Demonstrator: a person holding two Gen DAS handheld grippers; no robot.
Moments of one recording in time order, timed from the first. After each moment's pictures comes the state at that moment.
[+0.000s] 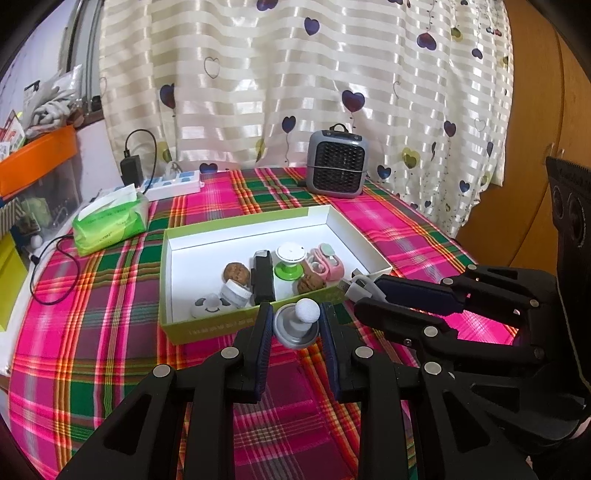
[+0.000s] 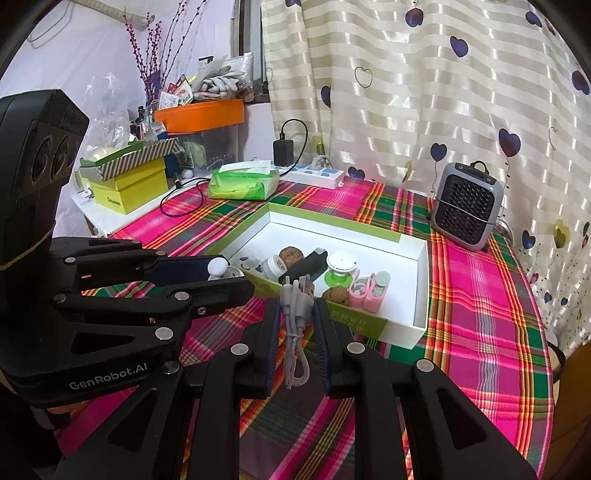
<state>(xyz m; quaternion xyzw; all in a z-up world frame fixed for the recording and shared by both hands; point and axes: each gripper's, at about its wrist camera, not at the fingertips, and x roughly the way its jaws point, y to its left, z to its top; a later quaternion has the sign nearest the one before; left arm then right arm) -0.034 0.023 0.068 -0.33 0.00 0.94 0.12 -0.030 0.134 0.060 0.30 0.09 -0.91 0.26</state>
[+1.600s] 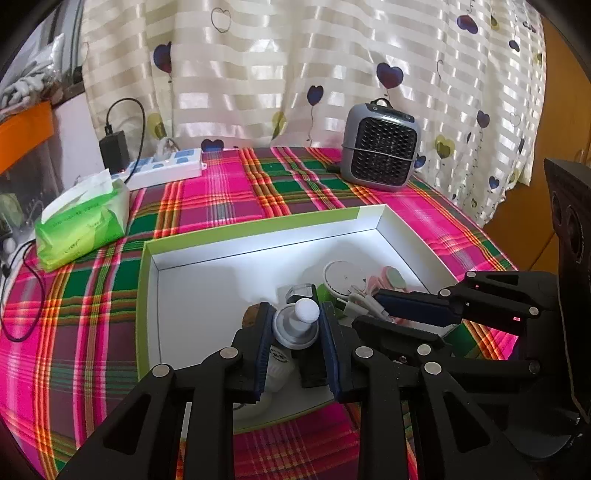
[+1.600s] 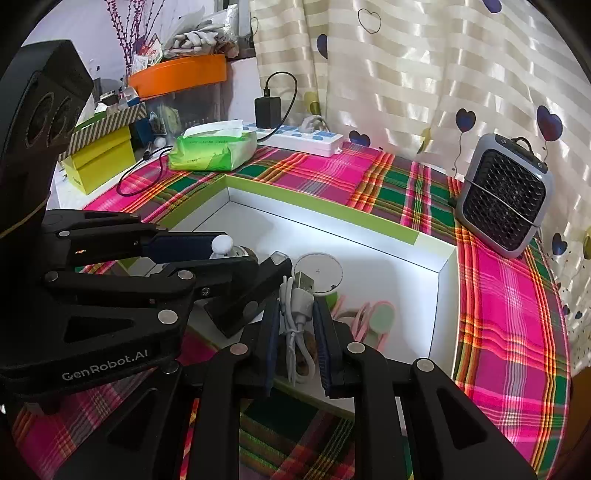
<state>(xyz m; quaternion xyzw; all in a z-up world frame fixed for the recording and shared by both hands) -0.142 0.013 0.029 -0.37 -0.01 0.92 0.11 -0.135 0.116 0.017 0.35 0.12 -0.89 0.27</state>
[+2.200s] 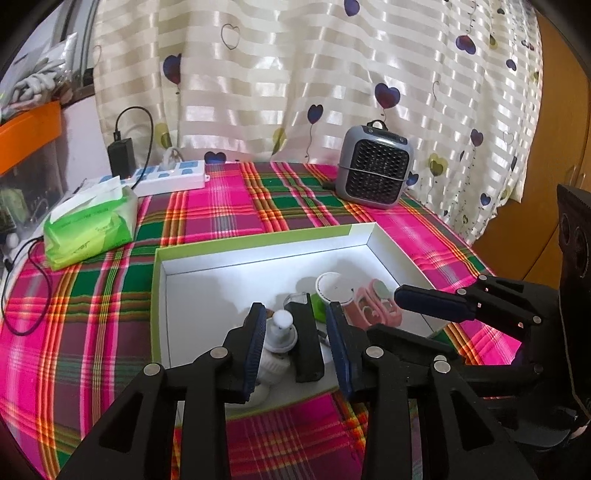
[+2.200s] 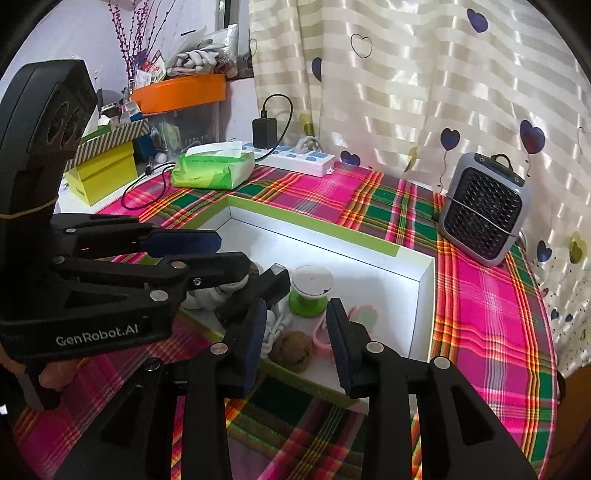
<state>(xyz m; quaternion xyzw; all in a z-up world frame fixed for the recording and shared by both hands) -0.124 0.004 0.044 -0.35 -0.04 0.93 0.12 -0.115 0.125 0.035 0.33 0.12 -0.90 0.26</state>
